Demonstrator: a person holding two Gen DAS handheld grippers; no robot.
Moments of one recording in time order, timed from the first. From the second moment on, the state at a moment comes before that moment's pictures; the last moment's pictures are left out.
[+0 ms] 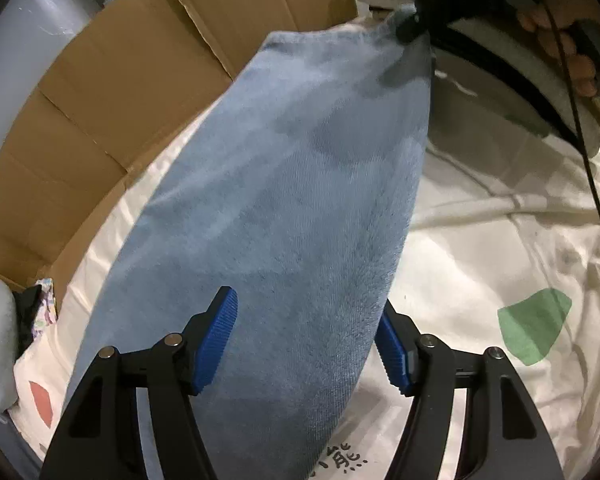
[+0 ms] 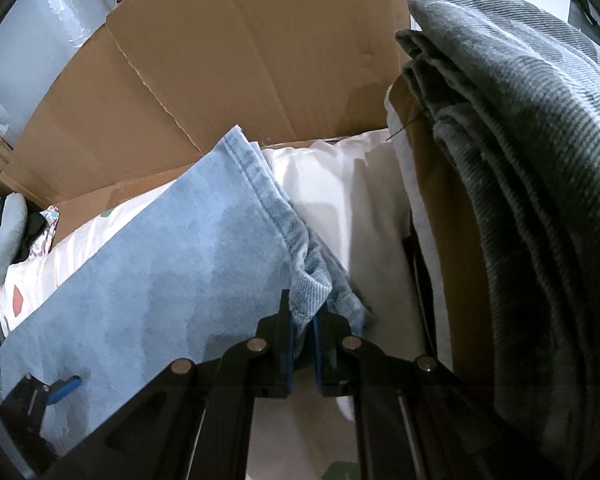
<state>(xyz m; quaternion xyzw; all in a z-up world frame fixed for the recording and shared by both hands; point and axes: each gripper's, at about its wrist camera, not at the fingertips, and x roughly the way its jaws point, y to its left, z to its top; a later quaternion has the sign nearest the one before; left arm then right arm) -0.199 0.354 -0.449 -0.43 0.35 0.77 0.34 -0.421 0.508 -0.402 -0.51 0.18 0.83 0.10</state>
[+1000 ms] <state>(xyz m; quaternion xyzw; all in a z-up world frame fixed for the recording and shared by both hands) -0.233 0.376 -0.444 -0.47 0.25 0.74 0.41 -0.394 0.482 -0.378 -0.50 0.15 0.85 0.06</state>
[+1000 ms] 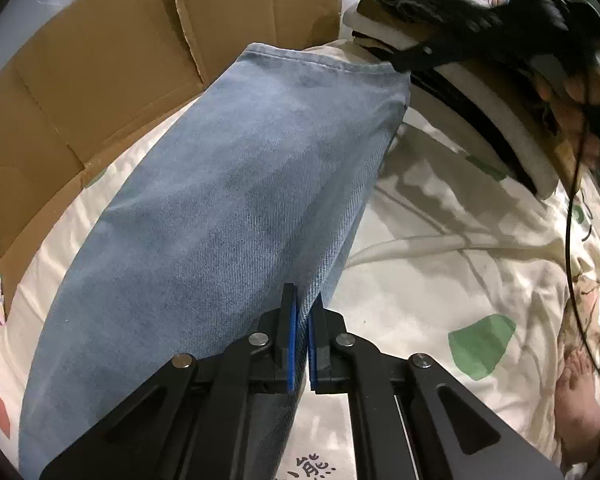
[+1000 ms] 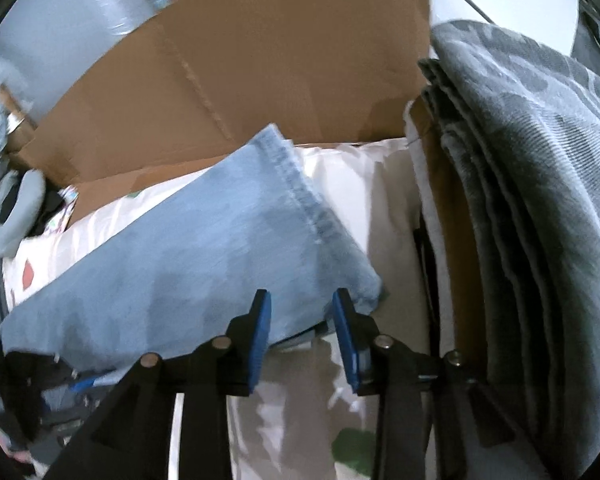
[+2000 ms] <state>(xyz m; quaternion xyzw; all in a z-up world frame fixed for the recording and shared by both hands) -0.230 0.381 -0.455 -0.49 0.25 0.72 0.42 -0.378 0.425 -0.448 -0.57 0.08 0.82 -0.03</state>
